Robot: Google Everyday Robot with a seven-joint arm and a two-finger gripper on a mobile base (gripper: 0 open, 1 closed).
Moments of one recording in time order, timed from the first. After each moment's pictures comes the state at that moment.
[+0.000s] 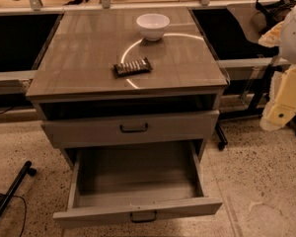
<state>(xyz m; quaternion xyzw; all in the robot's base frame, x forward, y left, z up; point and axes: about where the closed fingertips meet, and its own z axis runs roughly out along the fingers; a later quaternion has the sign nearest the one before) 0.438 -0.216 0.979 -0.60 0.78 -0.04 0.16</state>
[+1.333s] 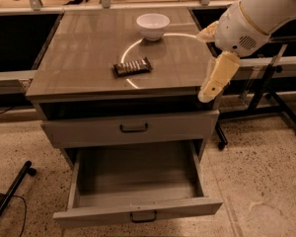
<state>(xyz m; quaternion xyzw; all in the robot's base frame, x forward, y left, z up) 0.544 -0.127 0.938 -0.65 0.71 0.10 0.26</state>
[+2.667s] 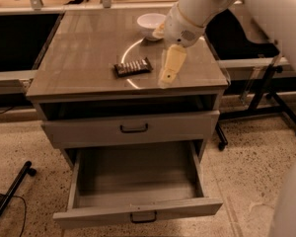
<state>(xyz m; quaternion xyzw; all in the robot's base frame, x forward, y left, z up) 0.628 -0.040 0.905 -0.71 0.66 0.10 0.24</state>
